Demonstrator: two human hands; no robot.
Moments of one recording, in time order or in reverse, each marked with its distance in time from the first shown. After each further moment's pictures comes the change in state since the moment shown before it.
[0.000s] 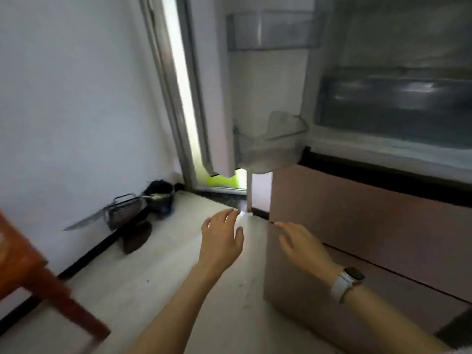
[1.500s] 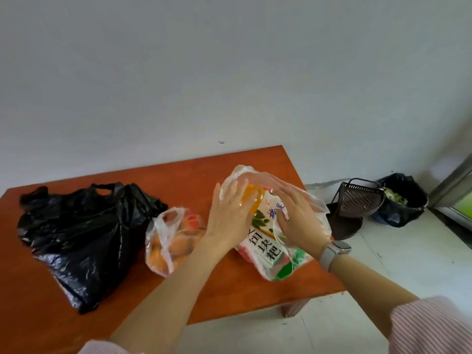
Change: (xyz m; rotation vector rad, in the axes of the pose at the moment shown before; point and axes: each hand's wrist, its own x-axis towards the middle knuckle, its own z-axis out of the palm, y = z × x) left_hand -0.150 -0.801 -0.399 0.658 -0.121 -0.614; right_hand 0.313 -0.760 0.554 0.179 -0.333 -0.802
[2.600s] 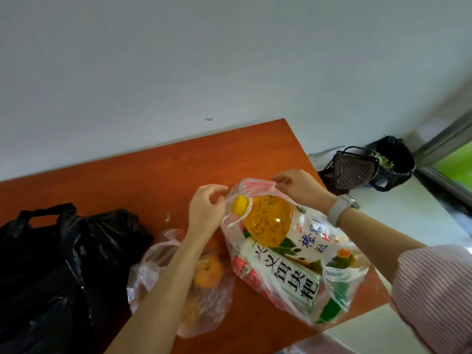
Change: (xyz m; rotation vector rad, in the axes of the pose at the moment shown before) left_hand 0.093 -0.117 0.091 -0.957 -0.007 -0.535; right_hand 0.166 0.046 0.059 0.140 -0.416 0.340
